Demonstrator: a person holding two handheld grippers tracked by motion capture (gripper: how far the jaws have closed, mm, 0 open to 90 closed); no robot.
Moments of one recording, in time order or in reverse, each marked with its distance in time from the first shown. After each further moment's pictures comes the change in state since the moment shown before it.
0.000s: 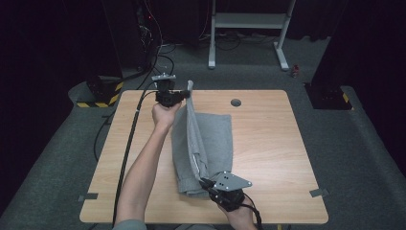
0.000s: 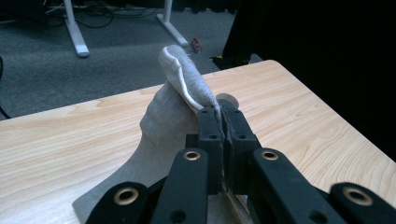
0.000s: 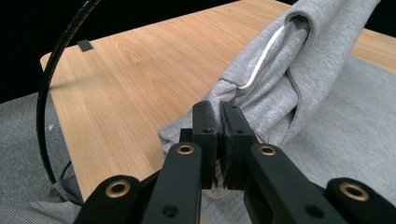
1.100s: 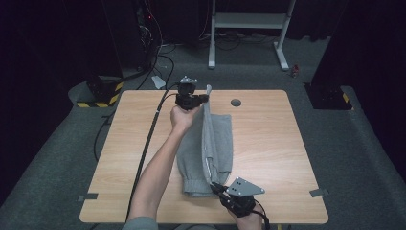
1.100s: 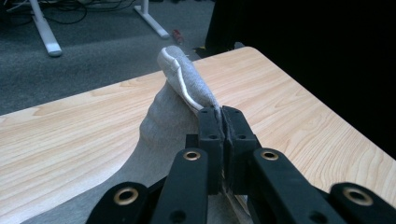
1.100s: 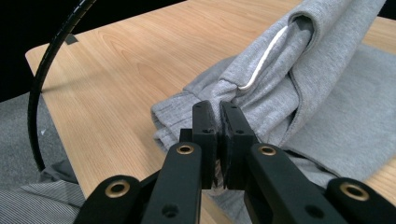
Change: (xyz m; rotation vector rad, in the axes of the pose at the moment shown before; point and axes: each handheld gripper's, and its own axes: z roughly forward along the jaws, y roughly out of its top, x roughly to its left) left arm -0.041 -0.004 0.045 0.035 -0.055 0.057; right arm -0.007 -0.027 -0.019 0.003 -0.042 0.056
